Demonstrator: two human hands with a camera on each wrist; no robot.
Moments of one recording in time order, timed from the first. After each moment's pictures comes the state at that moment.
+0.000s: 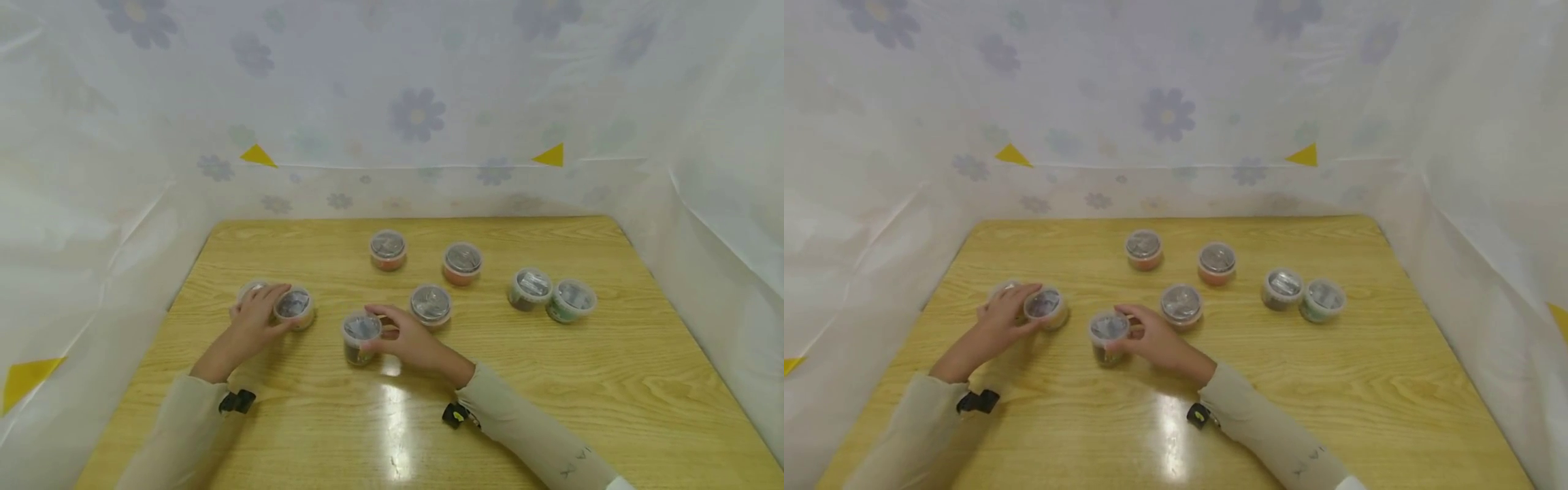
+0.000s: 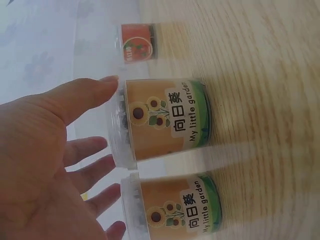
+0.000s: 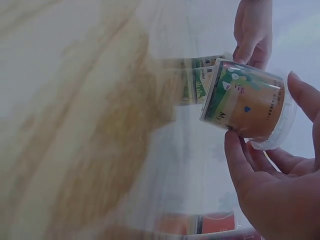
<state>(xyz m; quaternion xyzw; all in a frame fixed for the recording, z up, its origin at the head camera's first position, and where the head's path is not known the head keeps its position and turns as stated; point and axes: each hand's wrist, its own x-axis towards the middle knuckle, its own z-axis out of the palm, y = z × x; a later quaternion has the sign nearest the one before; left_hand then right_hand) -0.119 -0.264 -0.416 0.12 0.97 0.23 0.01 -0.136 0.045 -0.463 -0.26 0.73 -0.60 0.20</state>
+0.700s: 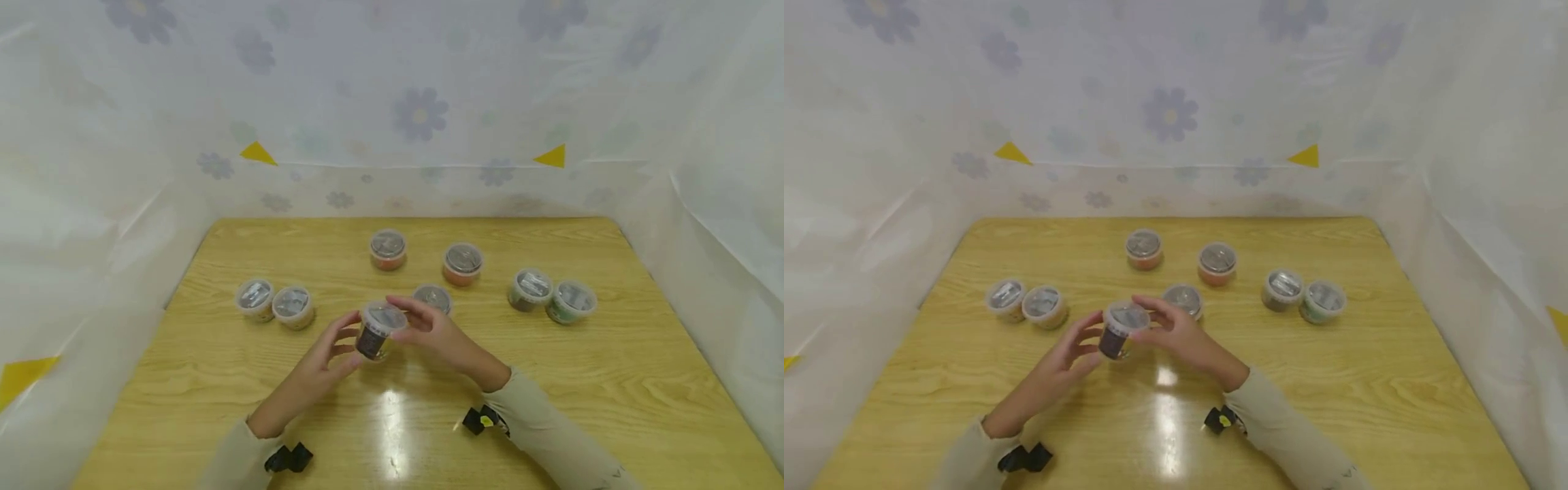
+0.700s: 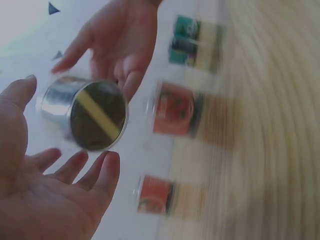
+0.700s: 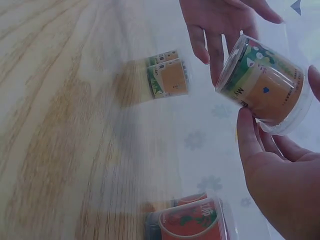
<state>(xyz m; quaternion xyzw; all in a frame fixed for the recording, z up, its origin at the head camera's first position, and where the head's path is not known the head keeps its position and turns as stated) -0.064 -0.160 -0.431 0.23 0.77 0.60 0.06 -0.124 0.085 -0.429 -0.24 0.63 -0.70 0.24</state>
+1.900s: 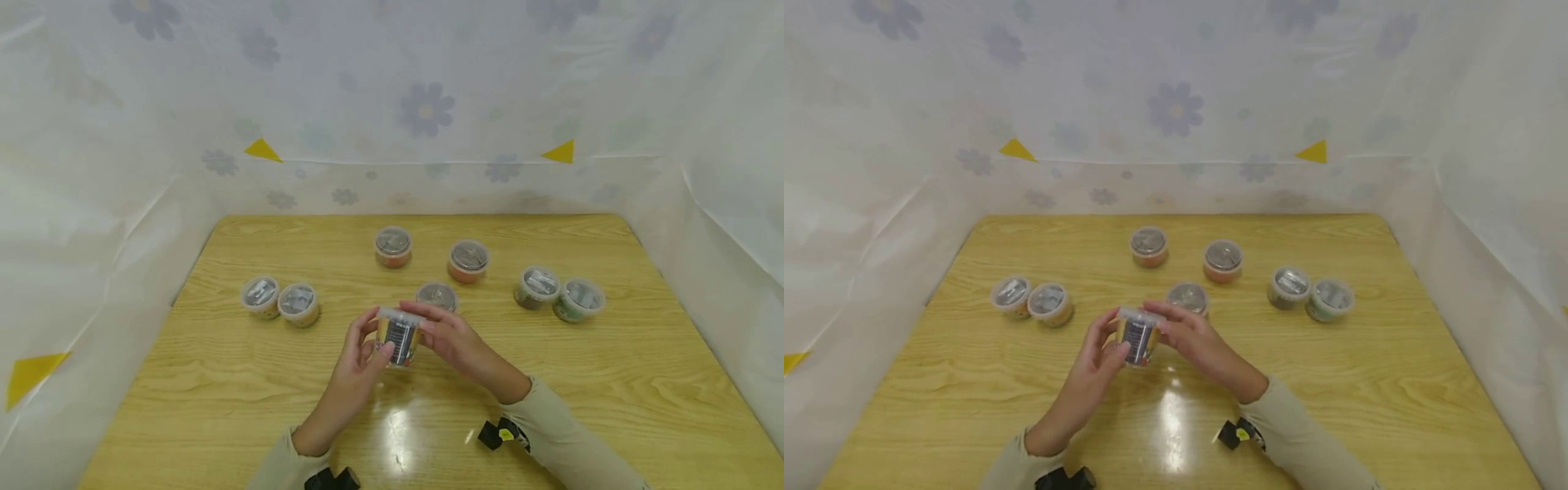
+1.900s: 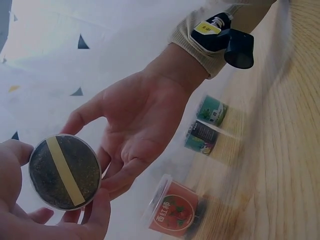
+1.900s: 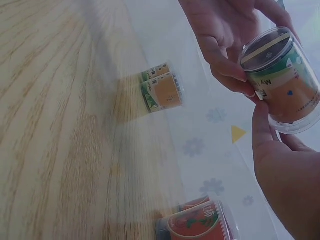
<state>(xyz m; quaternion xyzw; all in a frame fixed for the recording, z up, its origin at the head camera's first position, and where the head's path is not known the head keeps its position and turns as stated) -0.043 -0.101 -0.414 0.10 0.66 0.74 0.07 -0.110 0.096 -0.422 -0.26 0.50 -0.79 0.24</state>
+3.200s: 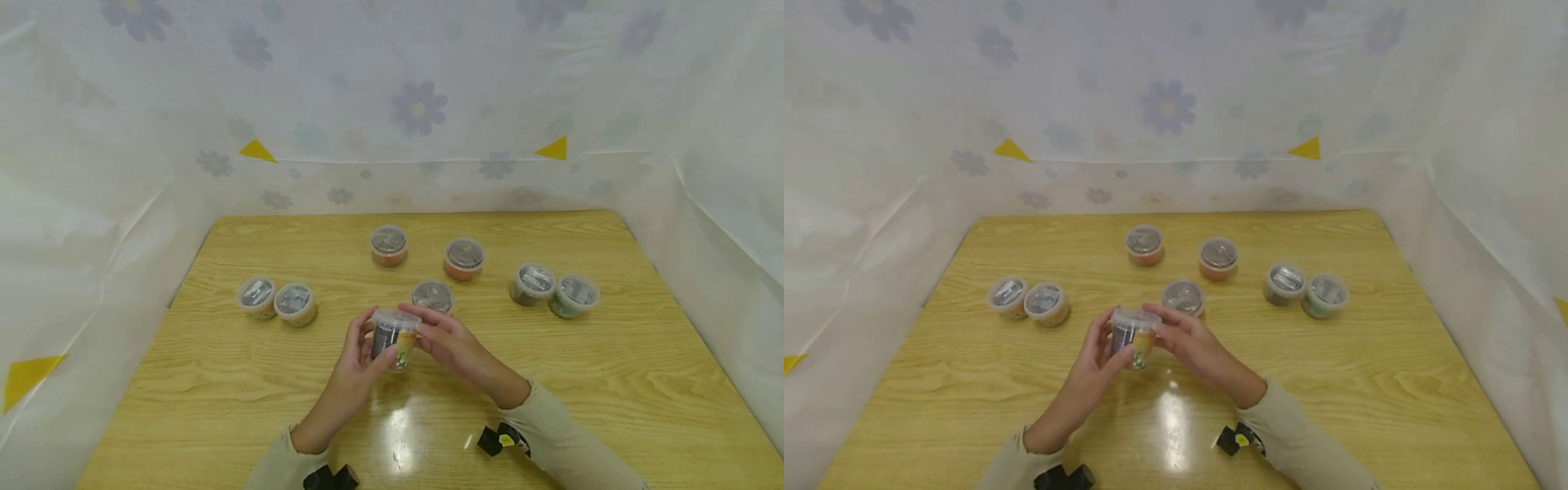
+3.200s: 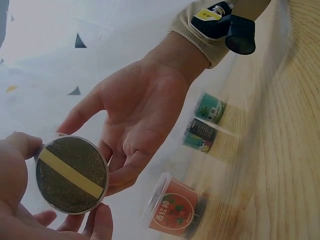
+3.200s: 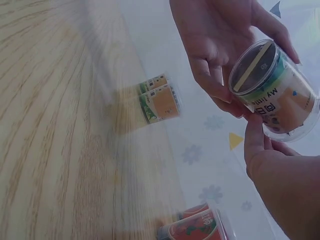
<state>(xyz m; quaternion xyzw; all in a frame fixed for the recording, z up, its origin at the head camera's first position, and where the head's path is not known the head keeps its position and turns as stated) -0.043 -0.095 -0.412 0.09 0.66 0.74 0.08 -0.100 0.099 -0.420 -0.22 0.51 -0.79 0.26</state>
